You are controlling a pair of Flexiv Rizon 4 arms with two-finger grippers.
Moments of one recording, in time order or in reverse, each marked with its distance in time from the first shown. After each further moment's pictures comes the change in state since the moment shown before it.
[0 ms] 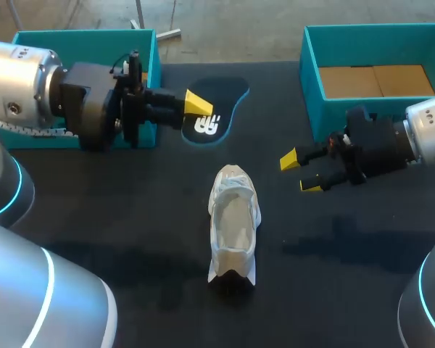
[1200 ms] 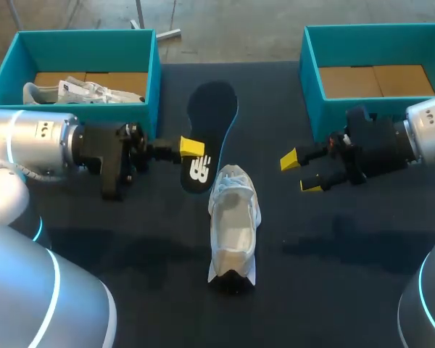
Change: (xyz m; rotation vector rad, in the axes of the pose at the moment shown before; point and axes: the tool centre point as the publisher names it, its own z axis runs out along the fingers) left arm 0.106 0.056 -0.005 -0.042 -0.098 0.422; right arm 0.000 0.000 0.000 0.000 0.000 0.000
